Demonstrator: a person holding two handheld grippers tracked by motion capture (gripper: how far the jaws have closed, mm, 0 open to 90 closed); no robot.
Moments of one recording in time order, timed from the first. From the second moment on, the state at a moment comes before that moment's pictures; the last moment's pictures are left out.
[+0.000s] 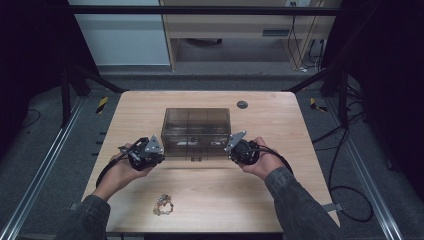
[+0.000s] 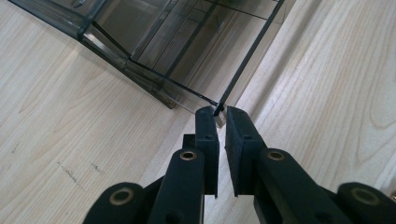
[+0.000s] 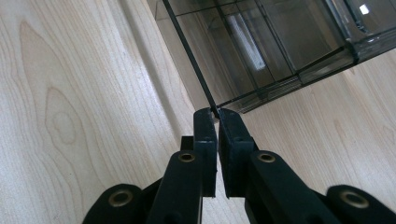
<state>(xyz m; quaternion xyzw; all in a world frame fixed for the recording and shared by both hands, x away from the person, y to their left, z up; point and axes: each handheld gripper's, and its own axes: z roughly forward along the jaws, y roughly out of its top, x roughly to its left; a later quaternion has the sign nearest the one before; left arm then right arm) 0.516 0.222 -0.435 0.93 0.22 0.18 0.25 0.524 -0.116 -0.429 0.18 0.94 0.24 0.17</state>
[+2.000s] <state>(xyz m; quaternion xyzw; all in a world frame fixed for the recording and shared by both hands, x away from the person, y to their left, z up) 0.487 0.228 -0.437 0.94 0.19 0.17 0.24 0.495 -0.120 -0.432 0.17 0.94 0.25 0.16</state>
